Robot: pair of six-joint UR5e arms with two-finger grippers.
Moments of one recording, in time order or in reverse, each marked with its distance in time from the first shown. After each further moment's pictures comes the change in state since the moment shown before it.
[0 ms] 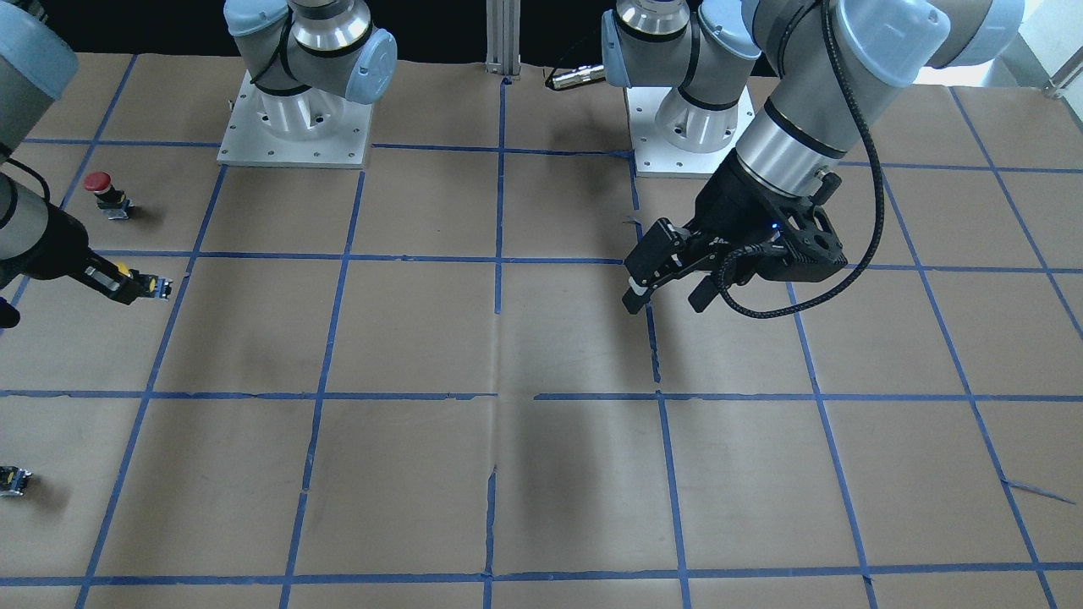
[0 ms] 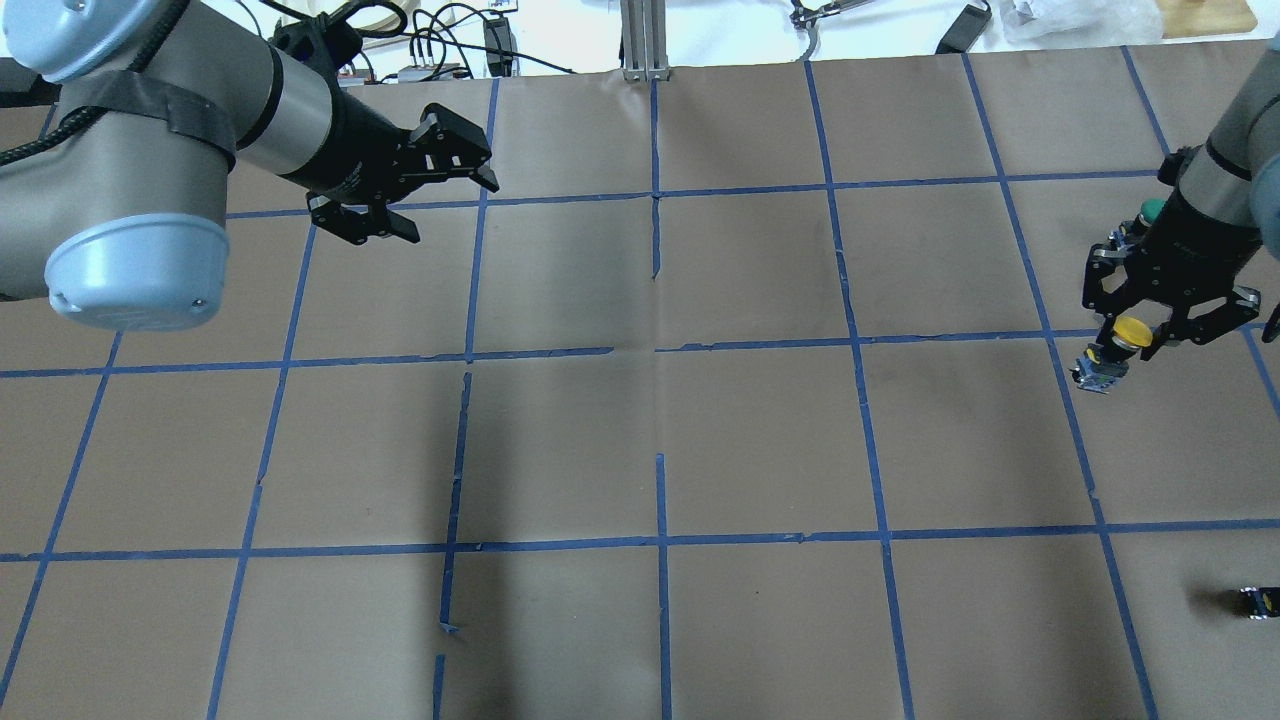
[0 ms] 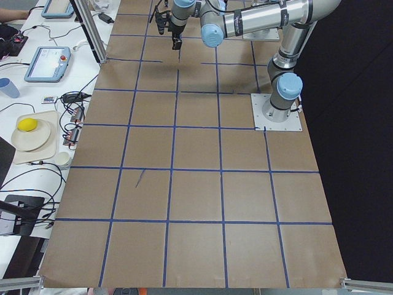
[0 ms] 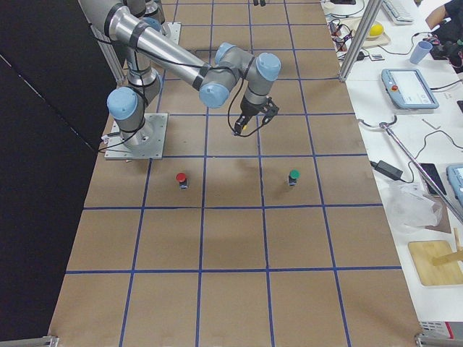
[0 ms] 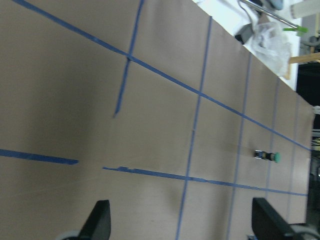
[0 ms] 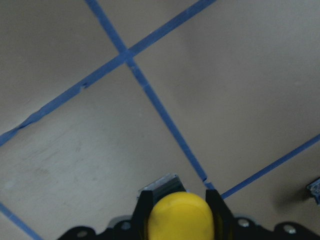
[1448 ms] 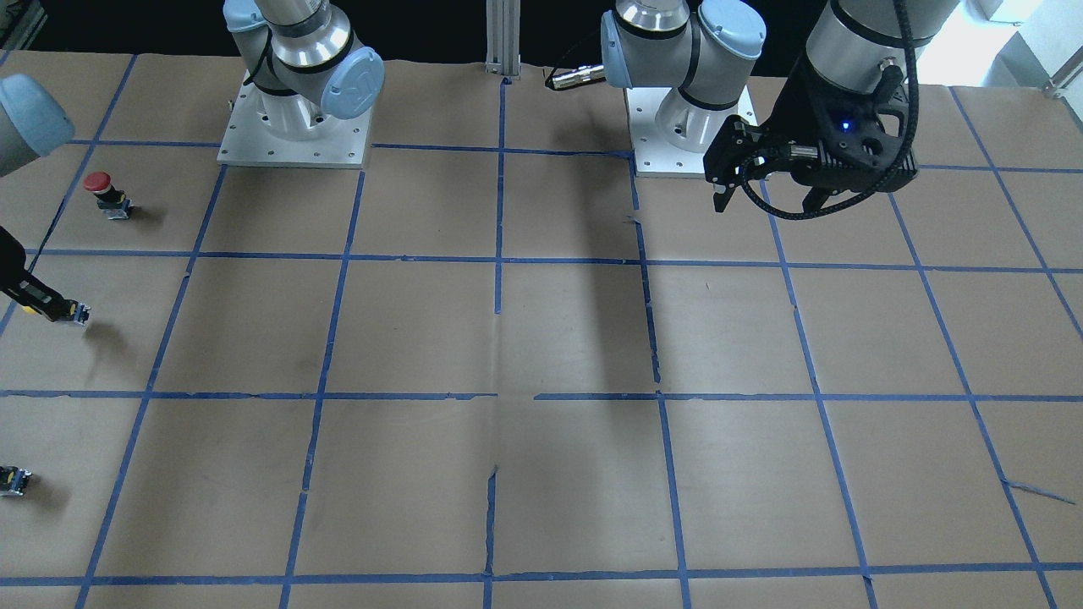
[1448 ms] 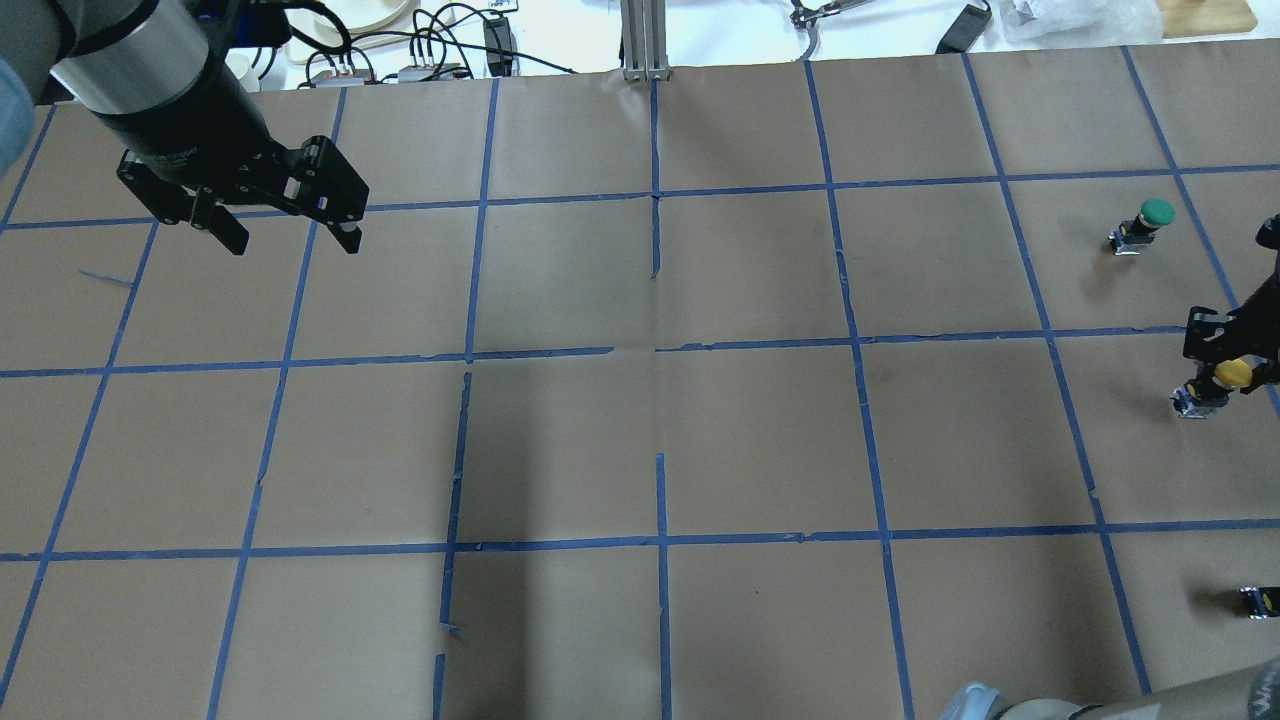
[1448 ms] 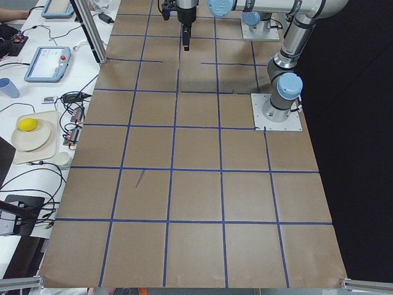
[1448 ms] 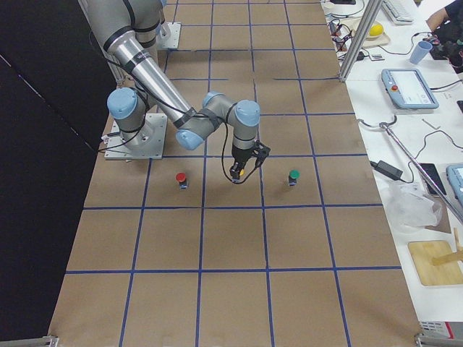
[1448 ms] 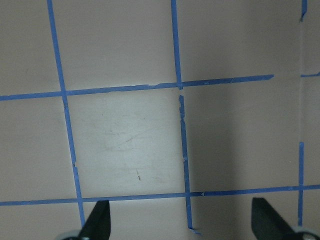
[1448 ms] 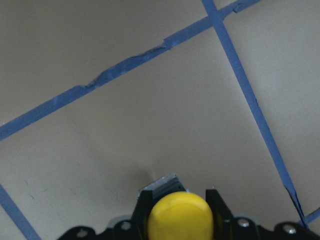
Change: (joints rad) left arm 0.024 0.063 0.237 -0.526 0.261 0.404; right arm -0.212 0.064 0.204 -0.499 -0.041 -0.302
